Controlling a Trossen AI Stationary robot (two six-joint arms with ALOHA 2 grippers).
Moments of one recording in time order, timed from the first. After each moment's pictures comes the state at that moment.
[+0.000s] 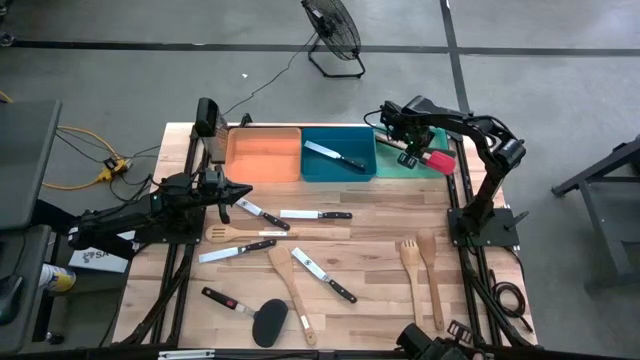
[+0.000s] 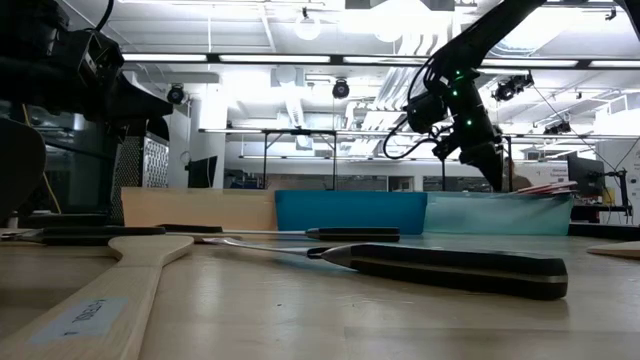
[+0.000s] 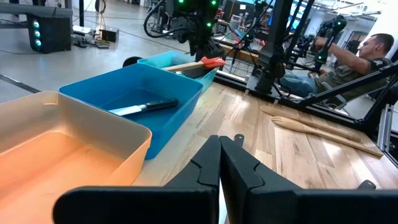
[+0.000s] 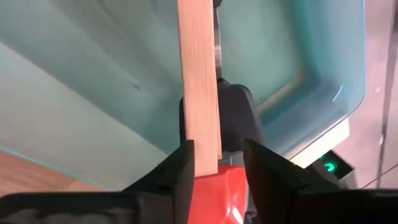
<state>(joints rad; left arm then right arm) 0.27 0.01 0.06 -0.10 0.01 -0.24 -0.81 1.77 1.29 -1.27 0.39 -0.11</state>
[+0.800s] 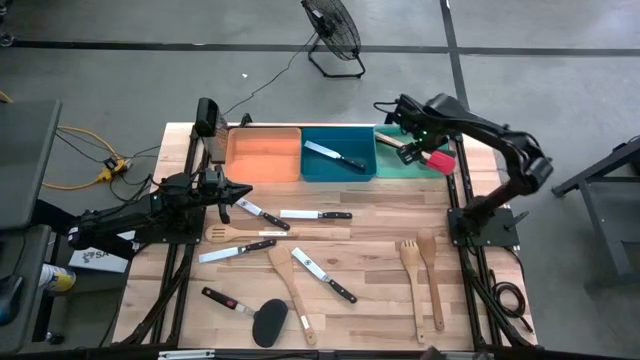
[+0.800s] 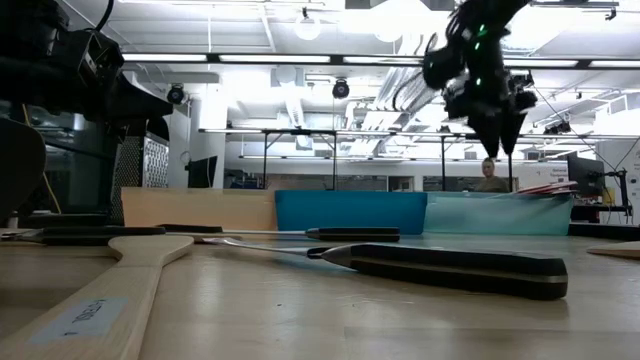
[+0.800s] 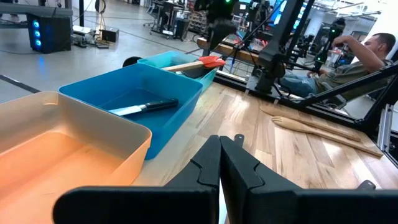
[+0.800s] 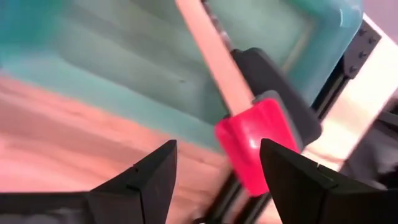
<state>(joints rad) 0.27 0.01 0.06 -0.10 0.01 -0.24 -0.76 1.51 1.29 -1.36 0.21 0.33</state>
